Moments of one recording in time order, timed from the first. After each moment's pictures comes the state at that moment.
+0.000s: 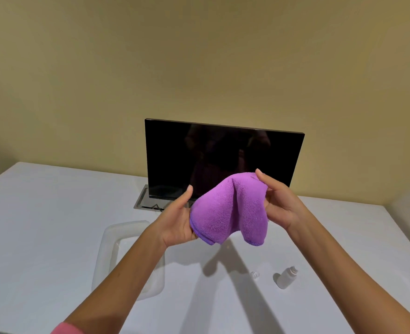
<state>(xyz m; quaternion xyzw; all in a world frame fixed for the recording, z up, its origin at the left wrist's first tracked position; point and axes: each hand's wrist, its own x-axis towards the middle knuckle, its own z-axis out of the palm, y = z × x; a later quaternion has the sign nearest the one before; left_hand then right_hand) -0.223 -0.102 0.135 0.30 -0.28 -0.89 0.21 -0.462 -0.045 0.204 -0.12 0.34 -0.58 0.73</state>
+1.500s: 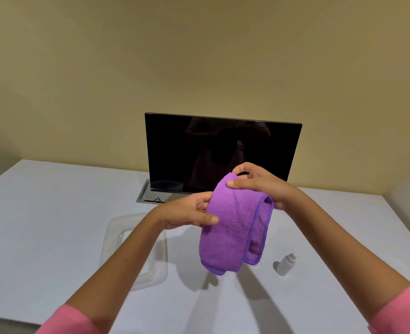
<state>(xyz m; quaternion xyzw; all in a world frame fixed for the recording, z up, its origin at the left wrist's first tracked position) -0.225 -0.085 0.170 0.20 -0.64 -0.73 0.08 -0.454 -0.047 0.212 -0.55 0.55 -0.35 0.53</state>
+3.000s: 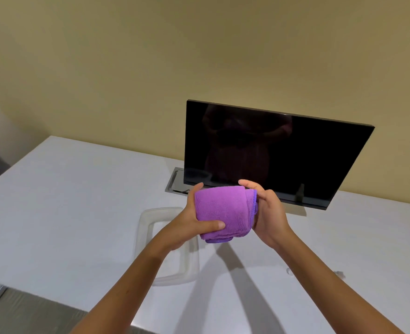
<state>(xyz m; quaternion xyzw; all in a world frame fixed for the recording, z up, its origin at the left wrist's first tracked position) -0.135 -0.106 0.117 0.38 -0.57 -0.68 0.27 -0.338 -0.077 0.146 -0.33 0.47 -0.53 0.63</state>
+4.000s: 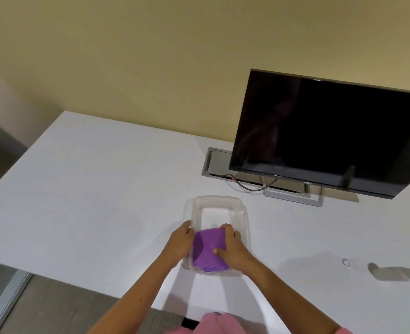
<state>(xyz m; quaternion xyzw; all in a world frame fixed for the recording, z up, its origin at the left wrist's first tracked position) 0.015 -0.135 -0.003 0.66 -0.48 -0.57 0.10 -0.146 -0.096 -0.012 -0.49 0.70 -0.09 0.51</state>
